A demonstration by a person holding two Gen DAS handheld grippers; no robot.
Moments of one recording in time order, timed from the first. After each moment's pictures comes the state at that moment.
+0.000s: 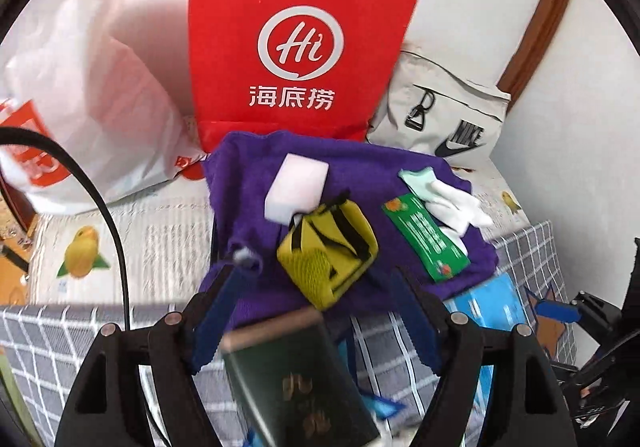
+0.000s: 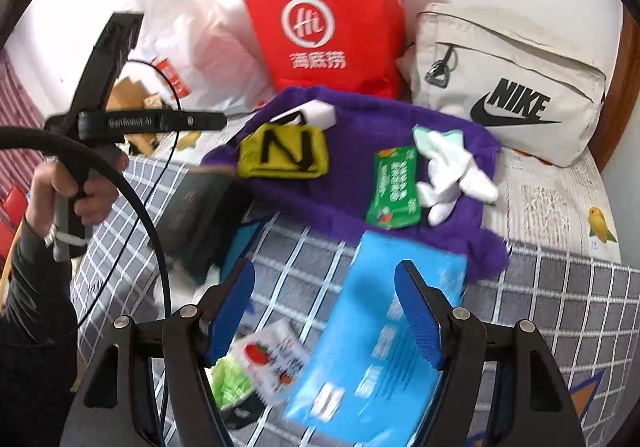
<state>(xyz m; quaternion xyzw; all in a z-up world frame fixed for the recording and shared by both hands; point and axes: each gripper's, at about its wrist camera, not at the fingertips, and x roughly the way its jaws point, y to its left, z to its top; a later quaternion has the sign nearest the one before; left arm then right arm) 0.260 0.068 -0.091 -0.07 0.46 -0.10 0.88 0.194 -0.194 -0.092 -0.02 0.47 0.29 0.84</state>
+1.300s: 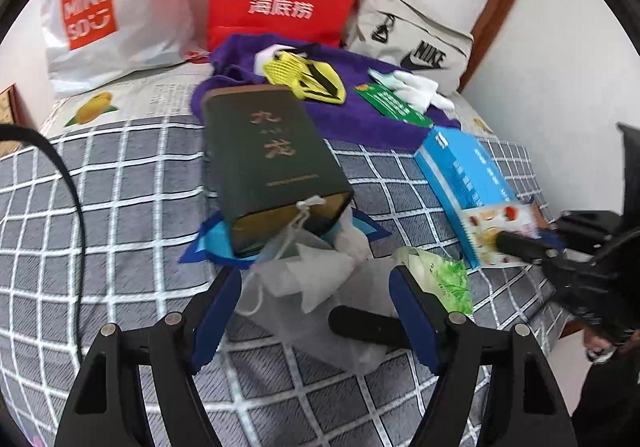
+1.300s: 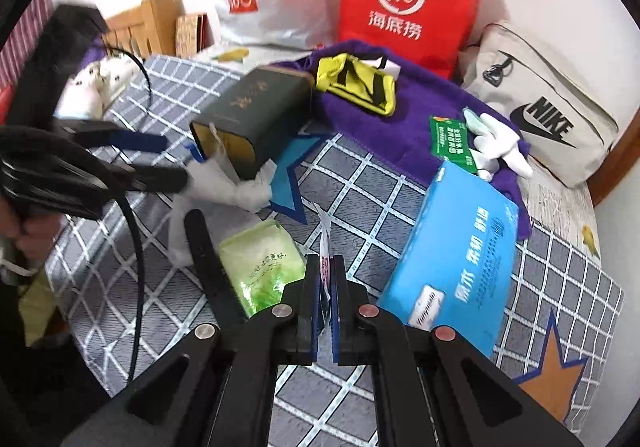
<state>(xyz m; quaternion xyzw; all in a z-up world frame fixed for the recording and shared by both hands) 0.087 0.062 -0.152 -0.08 0.47 -0.11 0.87 0.099 -0.148 -0.118 -0.16 0.45 0.29 0.83</state>
